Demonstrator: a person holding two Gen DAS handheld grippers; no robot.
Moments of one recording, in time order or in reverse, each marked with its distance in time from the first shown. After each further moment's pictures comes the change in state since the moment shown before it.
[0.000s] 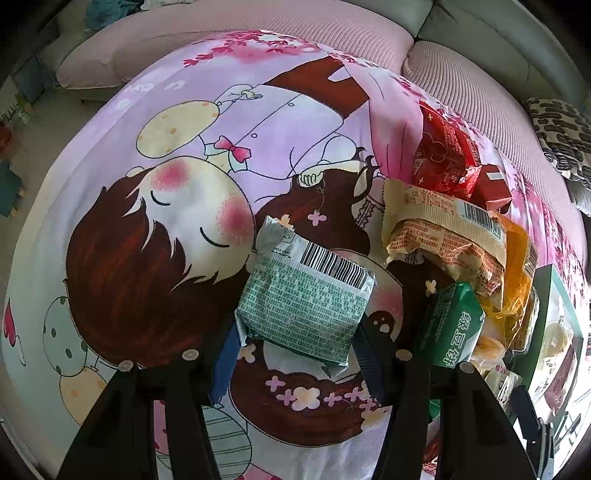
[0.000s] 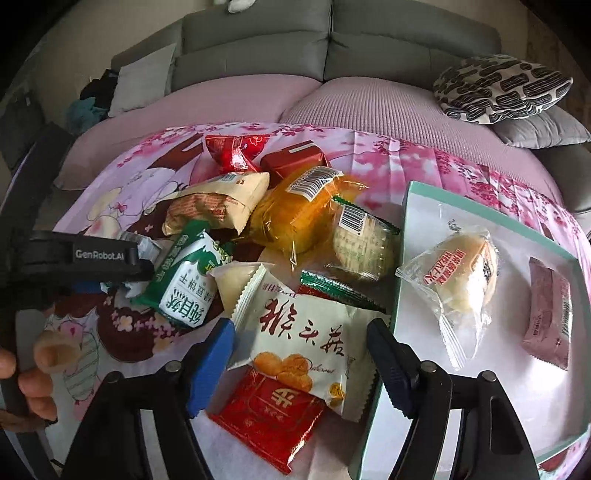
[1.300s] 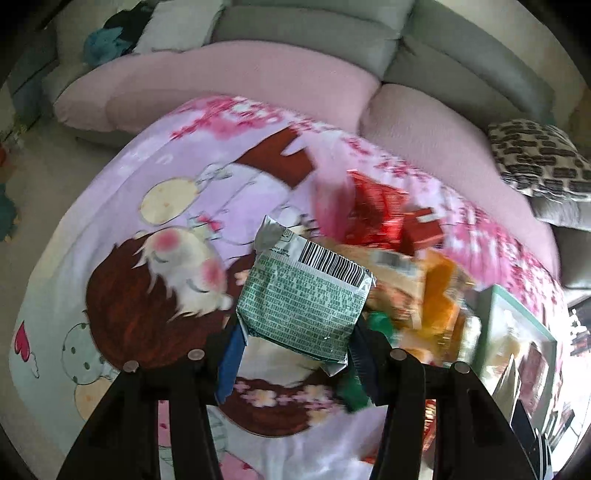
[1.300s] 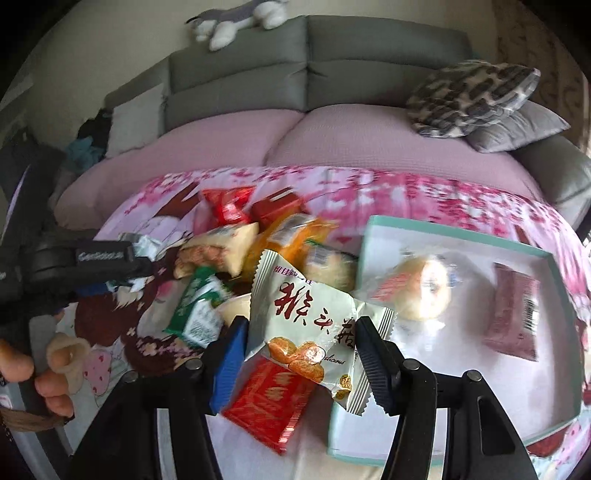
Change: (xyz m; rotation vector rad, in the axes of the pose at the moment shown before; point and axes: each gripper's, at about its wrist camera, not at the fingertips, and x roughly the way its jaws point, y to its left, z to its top) left arm -0.069 -0.030 -0.008 0.059 -0.199 -0.083; right arm -0.063 -0.032 0.003 0.121 -0.128 -0.018
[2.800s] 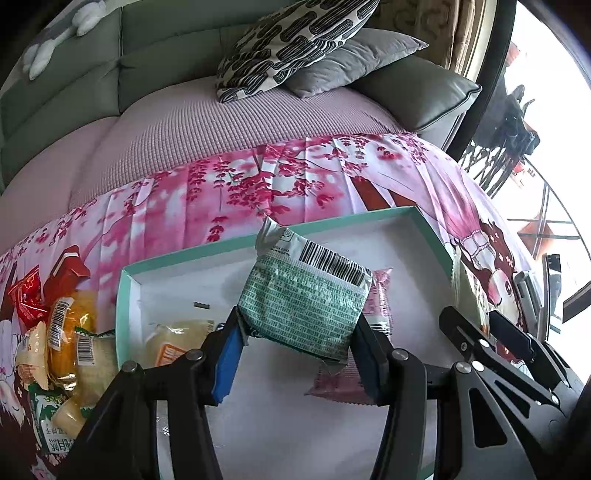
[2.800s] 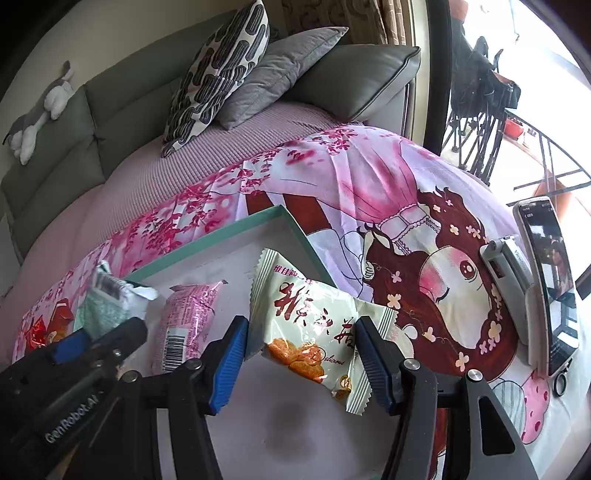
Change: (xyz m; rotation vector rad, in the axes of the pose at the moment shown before) left arm 0.015 -0.306 -0.098 0.680 0.003 -0.305; right arm -0.020 -0.254 -0.022 0.504 -0.014 -0.360
